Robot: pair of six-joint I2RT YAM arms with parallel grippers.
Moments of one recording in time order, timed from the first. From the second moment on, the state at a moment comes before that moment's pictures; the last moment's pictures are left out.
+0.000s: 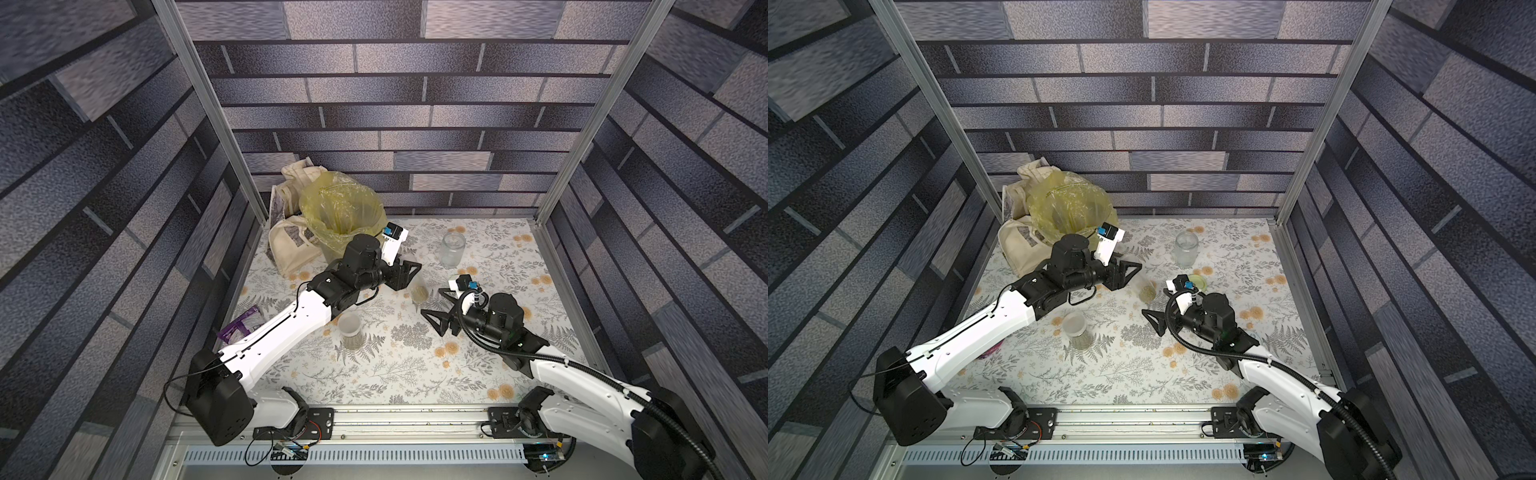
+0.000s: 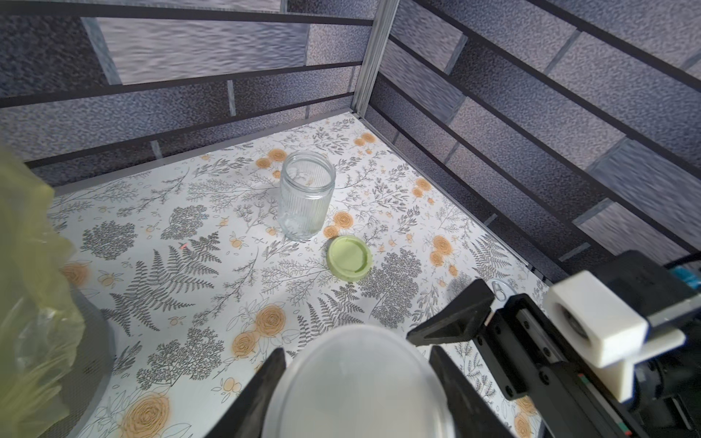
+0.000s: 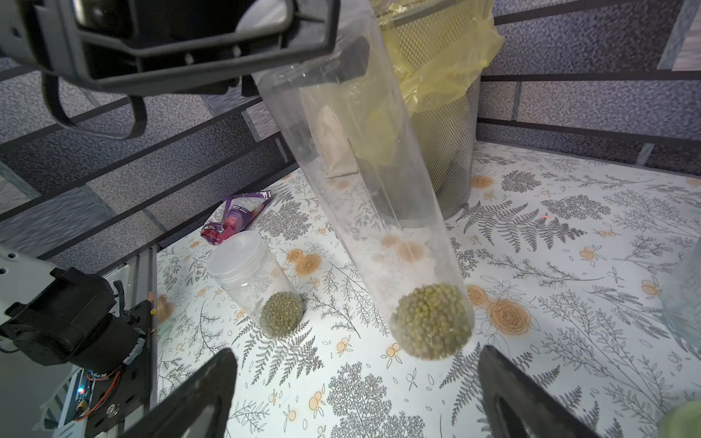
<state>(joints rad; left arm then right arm) -0.67 1.34 1.16 -0.21 0.28 -0.19 0.64 1.02 0.43 0.39 -0.40 0.16</state>
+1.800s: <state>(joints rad) -0.56 1.28 1.14 -0.05 0.75 -0.31 0.61 1.06 0.47 0.48 -0.52 0.02</state>
